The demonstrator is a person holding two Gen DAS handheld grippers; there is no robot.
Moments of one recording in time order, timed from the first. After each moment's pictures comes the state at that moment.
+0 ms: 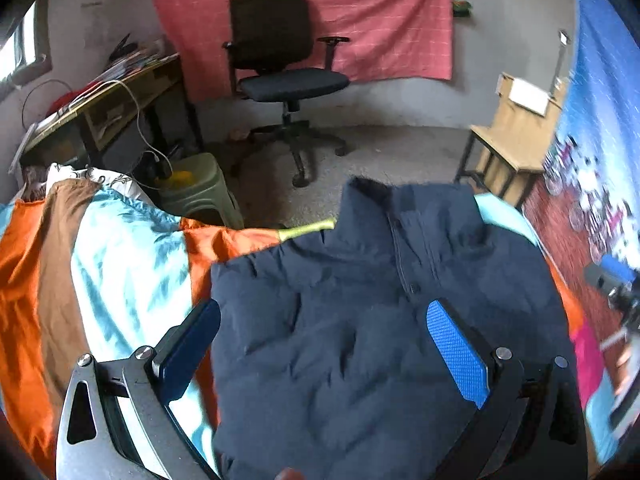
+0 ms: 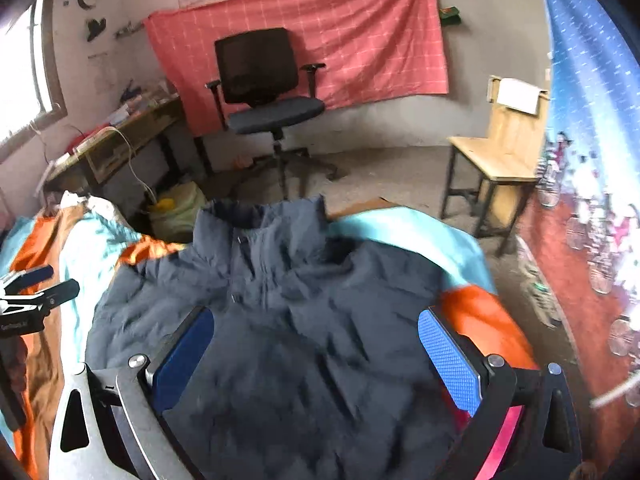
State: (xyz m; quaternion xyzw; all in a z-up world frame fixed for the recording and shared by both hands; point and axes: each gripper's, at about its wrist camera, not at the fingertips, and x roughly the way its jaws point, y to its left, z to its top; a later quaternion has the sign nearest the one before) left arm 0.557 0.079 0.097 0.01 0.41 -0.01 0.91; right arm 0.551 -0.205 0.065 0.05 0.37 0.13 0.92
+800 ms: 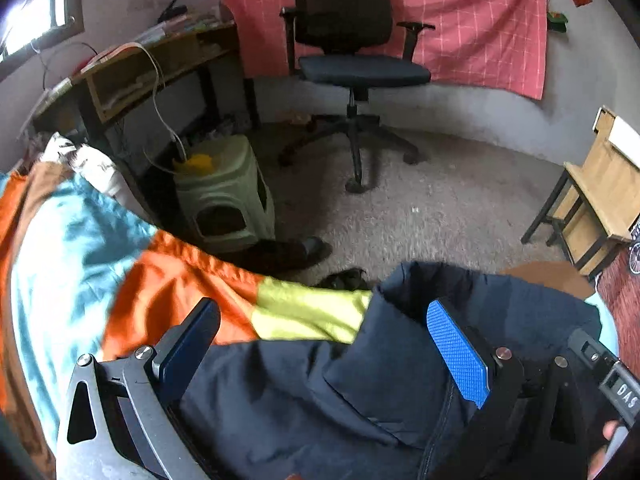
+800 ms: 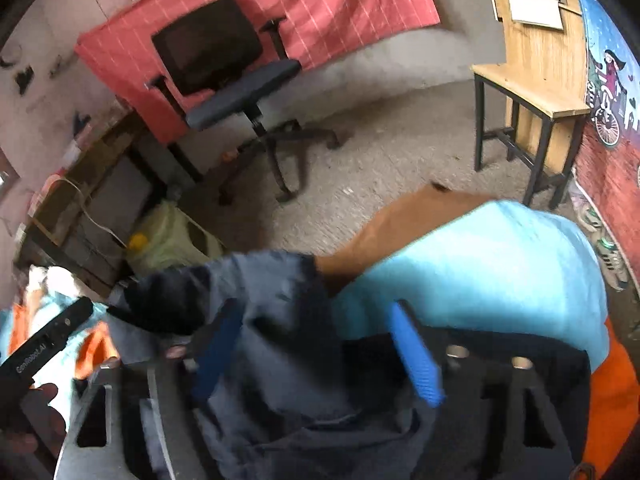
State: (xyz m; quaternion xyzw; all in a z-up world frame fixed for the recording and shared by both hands) left arm 0.748 0.068 0.014 -0.04 0.43 0.13 0.89; right arm 0.769 -0.180 -0.044 0.15 0.46 0.11 0.87
